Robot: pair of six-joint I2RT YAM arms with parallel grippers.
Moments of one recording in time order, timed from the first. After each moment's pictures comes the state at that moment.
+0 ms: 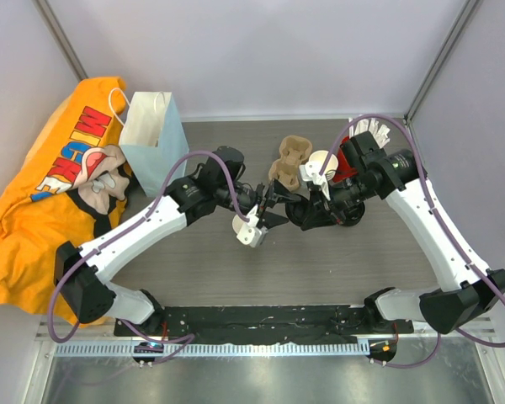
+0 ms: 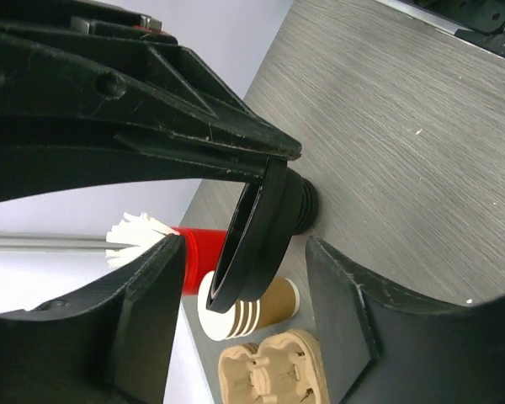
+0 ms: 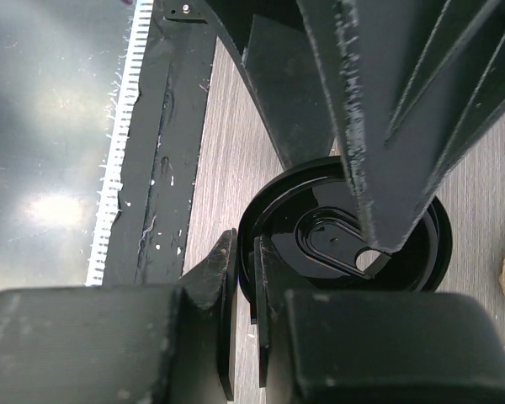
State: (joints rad) left arm -0.80 1.40 1.29 -0.43 0.96 1.46; right arm 0.42 1.30 1.50 -1.37 -0.97 -1.02
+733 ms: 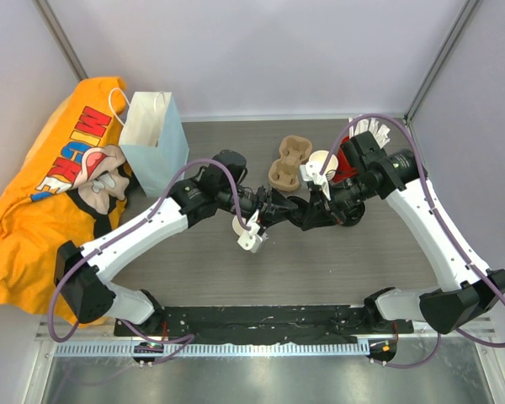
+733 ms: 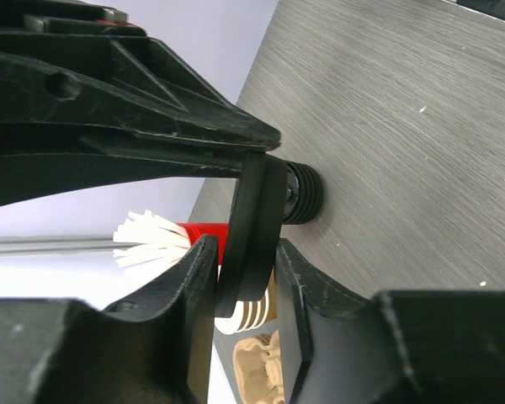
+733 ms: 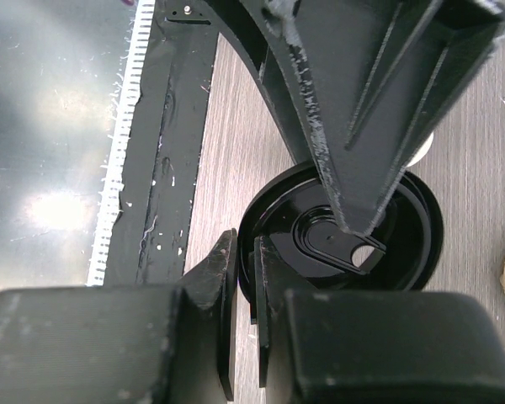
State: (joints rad) left arm -0.82 1.40 1.28 -0.44 0.92 1.55; right arm 0.42 1.30 1.50 -1.37 -0.98 -1.02
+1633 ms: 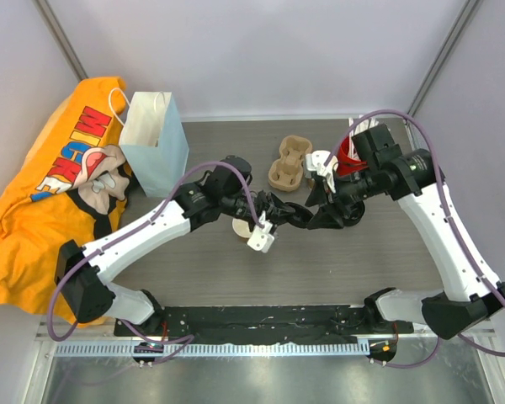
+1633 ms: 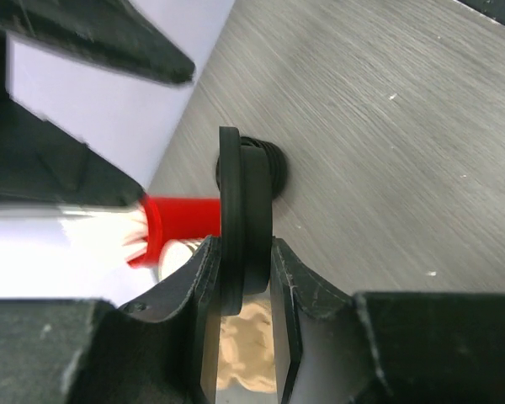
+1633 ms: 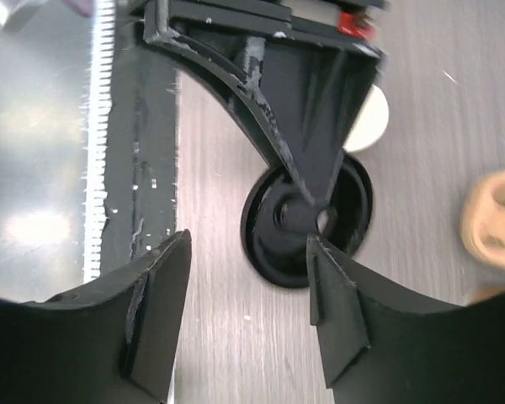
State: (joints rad) left arm -0.85 1.40 1.26 -0.46 0.81 1.46; right arm 0.41 1.28 1.59 -1.36 -0.90 -0.90
